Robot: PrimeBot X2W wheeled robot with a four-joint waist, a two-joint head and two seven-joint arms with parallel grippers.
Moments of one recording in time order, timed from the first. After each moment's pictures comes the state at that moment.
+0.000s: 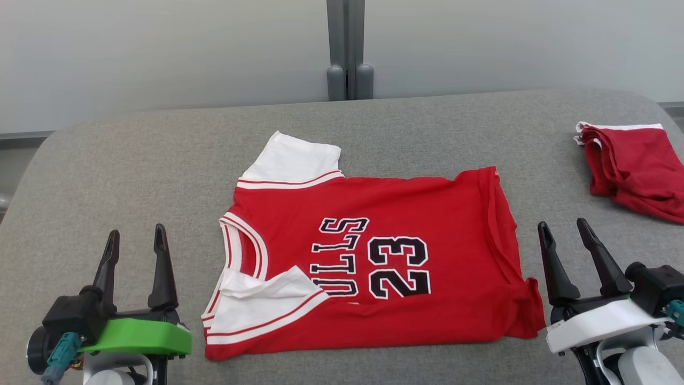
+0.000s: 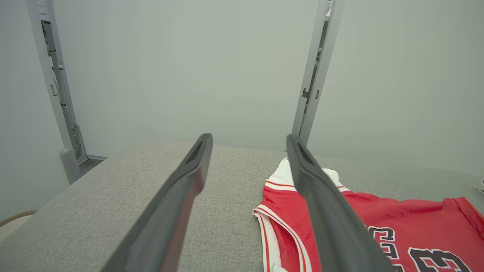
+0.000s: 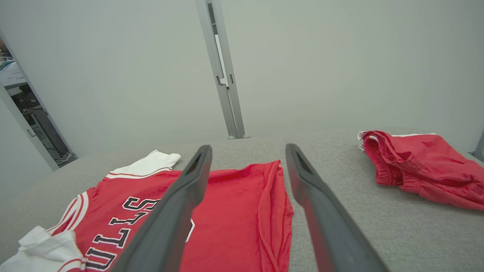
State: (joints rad) left arm -0.08 0.16 -0.07 0.15 -0.35 -0.01 -0.26; right arm -0.03 -0.22 0.06 0.13 0.38 0.13 -0.25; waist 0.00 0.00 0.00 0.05
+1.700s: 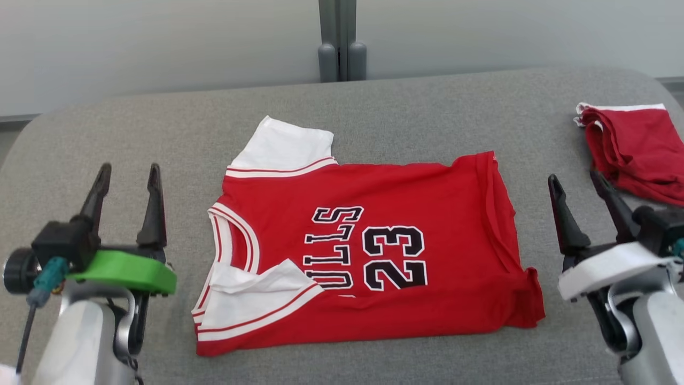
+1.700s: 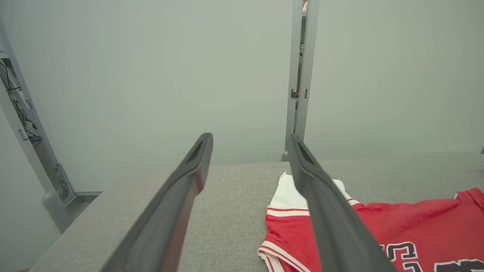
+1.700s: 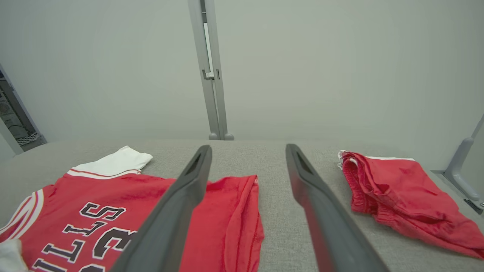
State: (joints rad) left arm -0.26 0.24 -0.10 0.22 -0.32 -0.06 -0.22; right arm -0.15 -0.24 0.02 0.14 0.29 0.13 -0.14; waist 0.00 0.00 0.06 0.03
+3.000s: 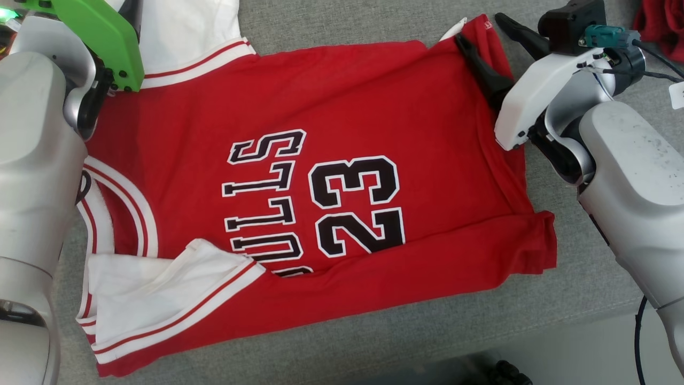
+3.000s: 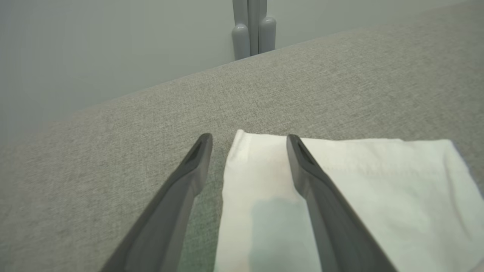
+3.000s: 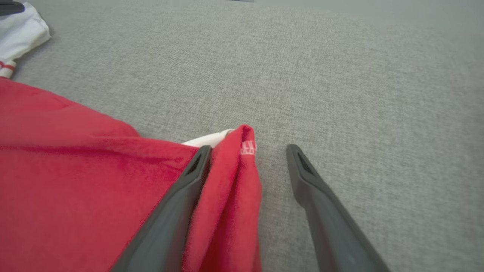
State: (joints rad) left arm -1.22 0.32 -0.58 0.98 -0.55 -0.13 0.00; right arm -0.93 -0.36 0.55 0.54 0.56 0.13 0.08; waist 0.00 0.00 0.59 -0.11
